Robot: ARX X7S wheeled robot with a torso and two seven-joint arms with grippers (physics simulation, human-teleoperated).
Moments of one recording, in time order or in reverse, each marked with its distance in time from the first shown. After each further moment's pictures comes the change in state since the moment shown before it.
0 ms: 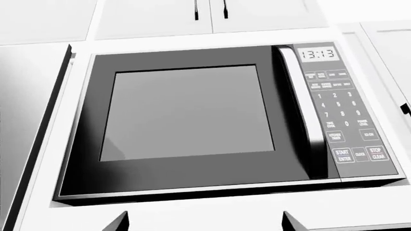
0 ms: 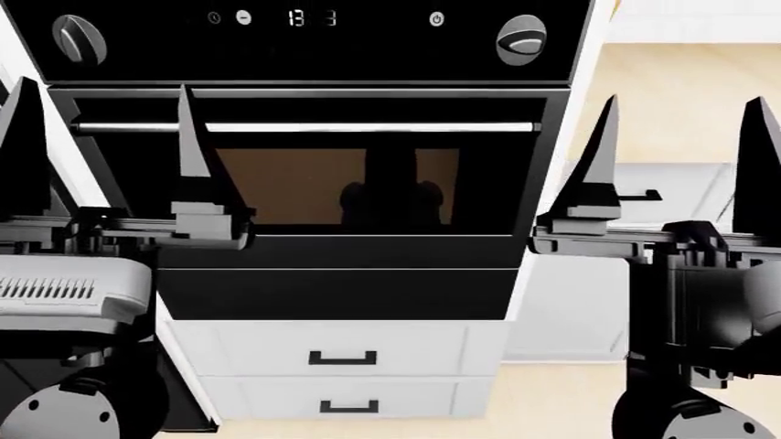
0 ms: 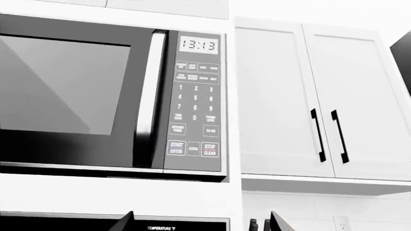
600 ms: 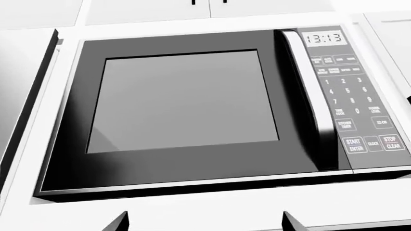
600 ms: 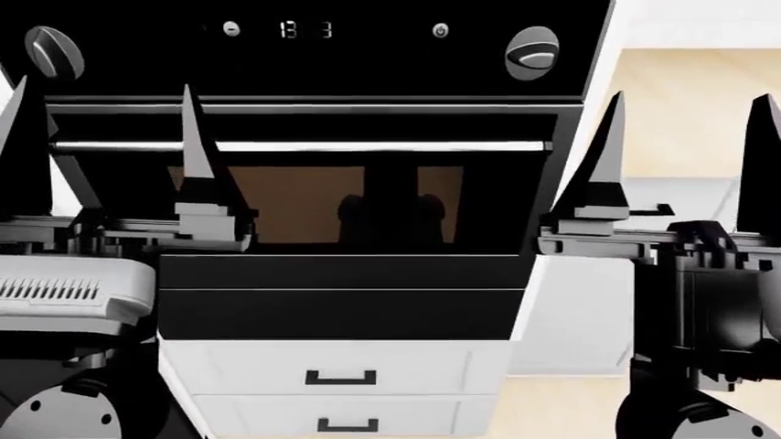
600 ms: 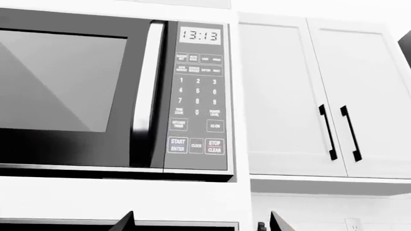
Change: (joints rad) left arm 0.000 -0.015 0.016 0.012 -0.001 -0.012 -0.017; right arm -0.001 0.013 0.004 -0.009 0.031 -0.012 0.007
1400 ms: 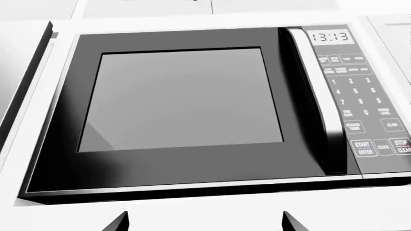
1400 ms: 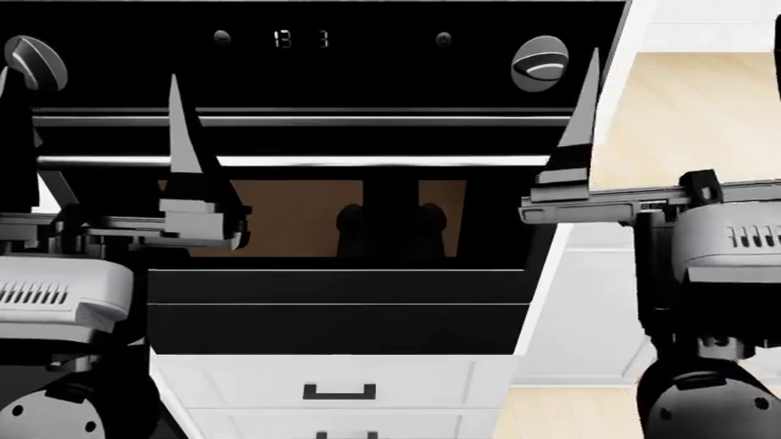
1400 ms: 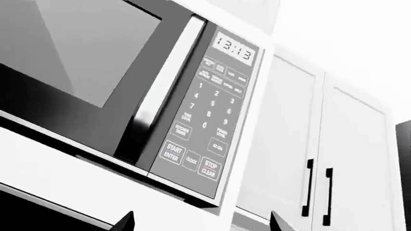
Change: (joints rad) left arm -0.008 -0.023 -0.004 0.049 -0.041 -0.038 -0.021; right arm 0.232 0.141 -0.216 -0.170 -0.311 0.452 -0.011
